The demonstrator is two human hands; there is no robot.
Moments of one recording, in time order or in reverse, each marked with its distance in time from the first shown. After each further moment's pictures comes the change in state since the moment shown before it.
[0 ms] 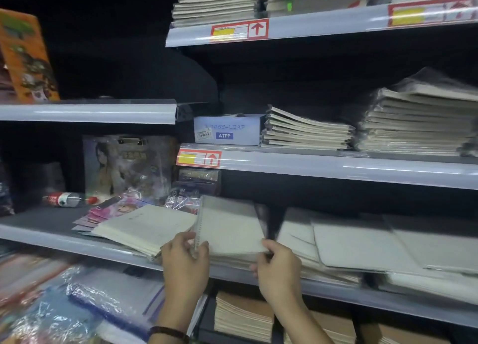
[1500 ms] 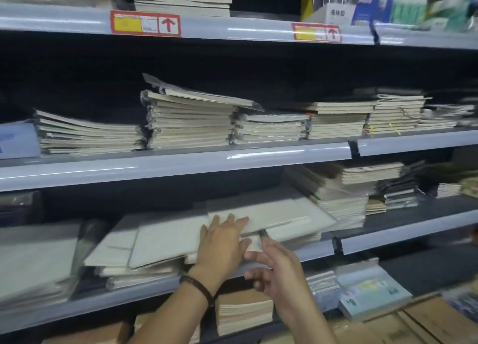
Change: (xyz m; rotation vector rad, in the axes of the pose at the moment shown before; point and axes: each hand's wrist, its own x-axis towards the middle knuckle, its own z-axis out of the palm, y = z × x) left_hand -0.216 0.249 0.257 0.440 -0.794 0.788; right_hand -0.026 0.112 -0.347 0.742 0.166 0.284
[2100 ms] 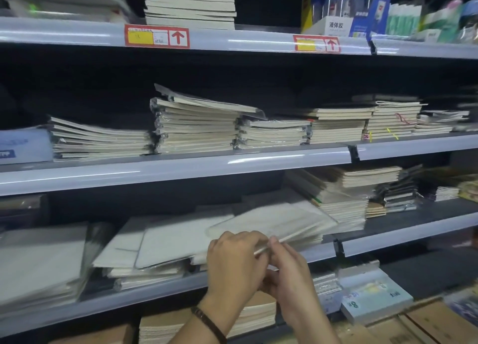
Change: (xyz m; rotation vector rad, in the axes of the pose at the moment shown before) left_hand -0.055 0.038 -0.015 -0.166 0.480 0.102; right_hand -0.012 -0.001 0.002 0.034 0.010 -0.074
